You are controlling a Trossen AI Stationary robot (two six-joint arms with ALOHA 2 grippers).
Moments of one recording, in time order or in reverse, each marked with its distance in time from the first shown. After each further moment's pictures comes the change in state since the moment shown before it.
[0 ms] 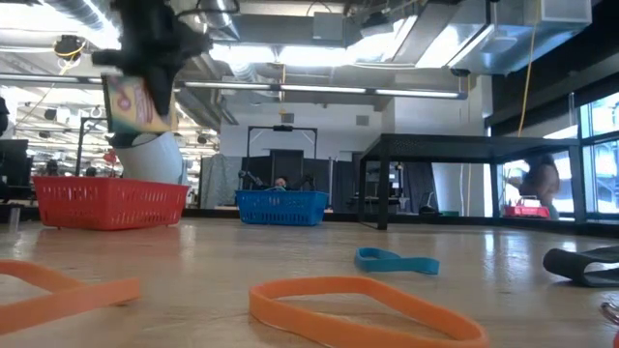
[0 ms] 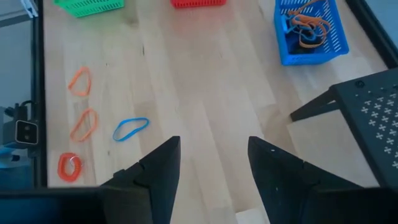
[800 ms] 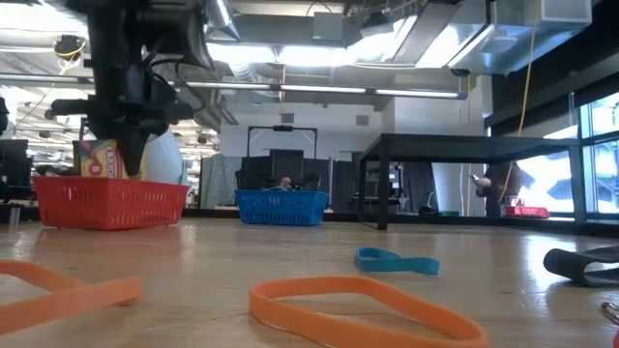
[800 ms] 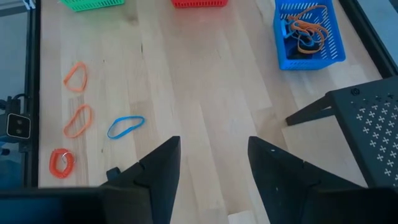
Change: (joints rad) left arm -0.024 0.020 -0.308 0.195 -0.027 -0.241; right arm 0.000 0.002 -0.001 0.001 0.007 -0.046
